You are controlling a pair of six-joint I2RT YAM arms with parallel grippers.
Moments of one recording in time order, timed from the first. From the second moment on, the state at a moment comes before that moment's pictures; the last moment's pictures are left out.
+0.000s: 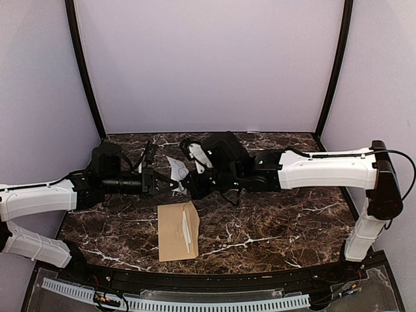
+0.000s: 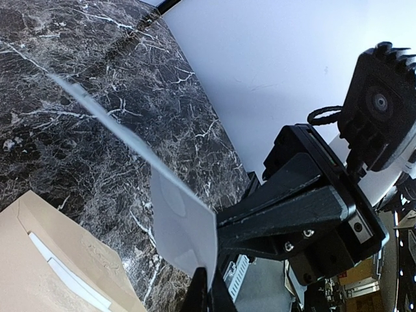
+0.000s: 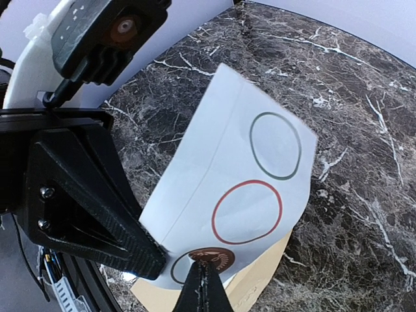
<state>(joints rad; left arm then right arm) -0.67 1.16 0.64 0.17 0.61 -0.80 1.15 1.75 1.41 -0.25 0.05 0.37</state>
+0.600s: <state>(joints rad) -0.67 1.16 0.64 0.15 0.56 -0.81 1.15 1.70 1.34 -0.18 0.11 0.40</state>
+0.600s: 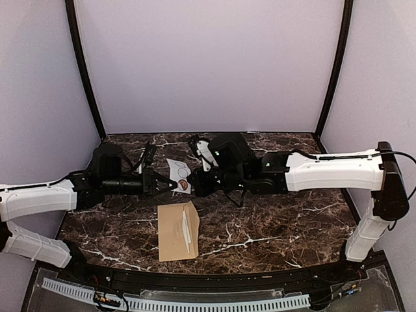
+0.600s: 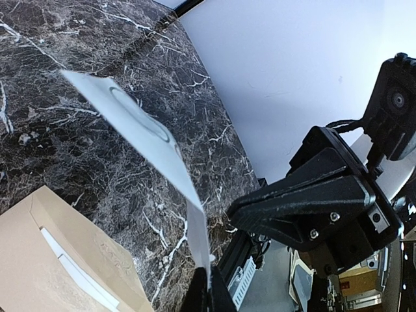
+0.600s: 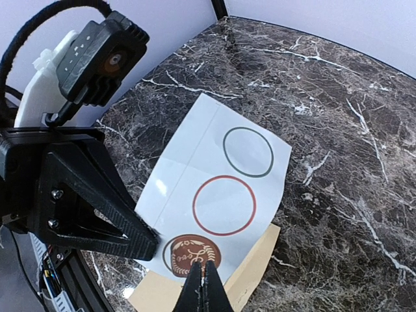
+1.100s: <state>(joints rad) -0.67 1.16 0.64 0.14 0.54 -0.82 1.15 1.69 1.33 -0.20 0.04 0.37</state>
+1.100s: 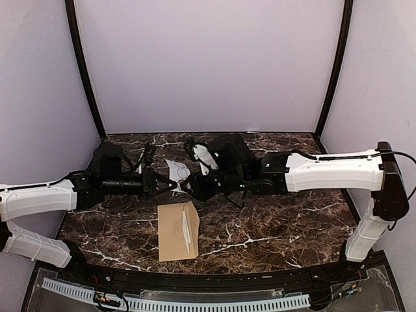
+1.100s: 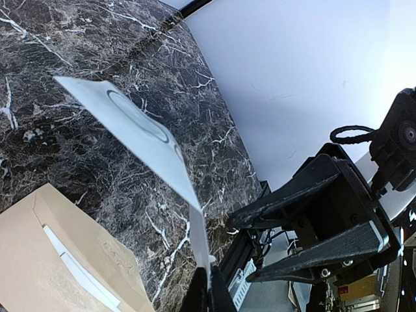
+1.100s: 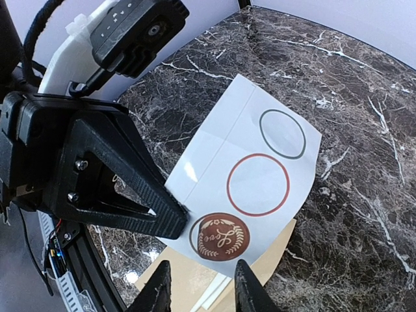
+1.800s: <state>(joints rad) -0.67 1.16 0.64 0.14 0.56 -0.83 1.16 1.78 1.44 -0.26 0.08 0.34</state>
